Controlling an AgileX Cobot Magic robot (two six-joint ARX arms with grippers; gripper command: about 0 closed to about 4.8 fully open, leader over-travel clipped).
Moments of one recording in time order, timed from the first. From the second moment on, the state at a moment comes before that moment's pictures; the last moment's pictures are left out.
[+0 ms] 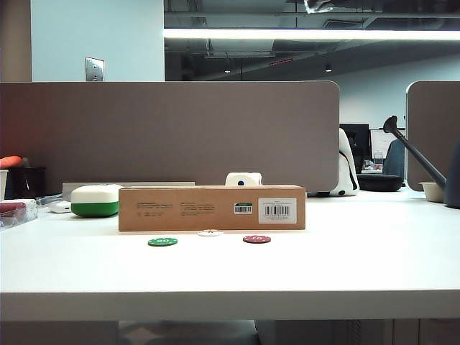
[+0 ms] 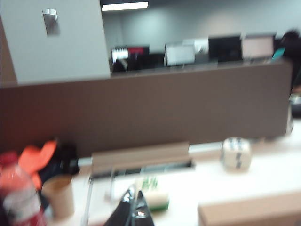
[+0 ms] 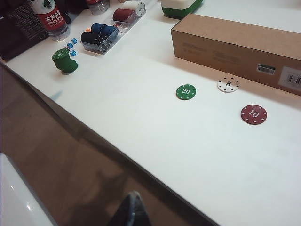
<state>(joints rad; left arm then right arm) -0.08 0.17 0.54 -0.17 0.01 0.13 1.07 0.73 0.68 -0.38 0.21 0.35</state>
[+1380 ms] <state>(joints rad) -0.05 0.00 0.00 0.11 -0.02 0.03 1.07 0.74 0.68 -0.38 0.21 0.35</state>
